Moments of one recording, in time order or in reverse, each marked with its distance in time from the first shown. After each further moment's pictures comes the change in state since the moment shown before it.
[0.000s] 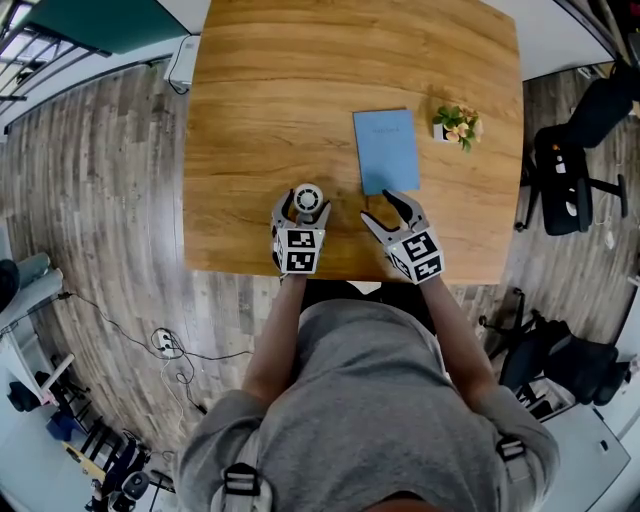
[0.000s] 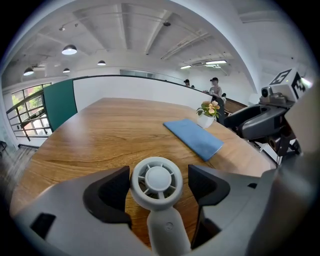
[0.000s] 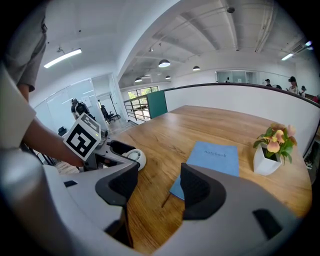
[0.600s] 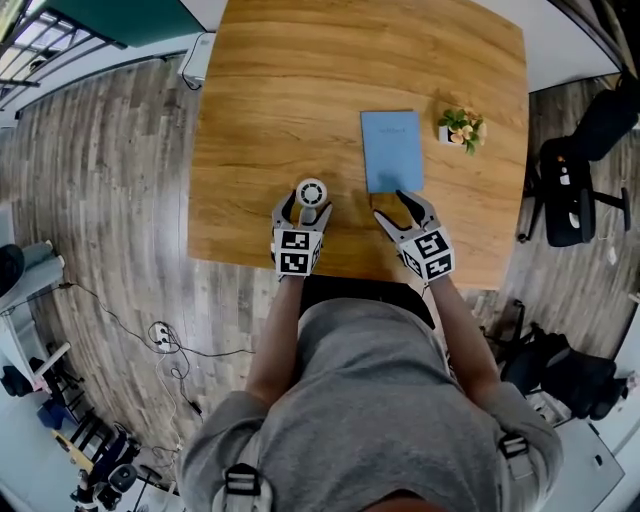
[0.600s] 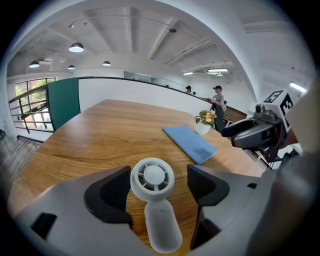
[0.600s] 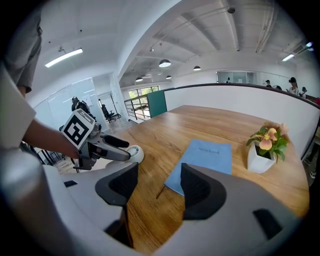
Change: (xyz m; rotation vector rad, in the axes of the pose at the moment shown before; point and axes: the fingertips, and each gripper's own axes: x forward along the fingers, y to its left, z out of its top) left arm -0.027 -0.005 0.004 -0.082 -0.057 -0.040; right arm -0.016 -0.011 -0.011 -0.011 0.003 -0.001
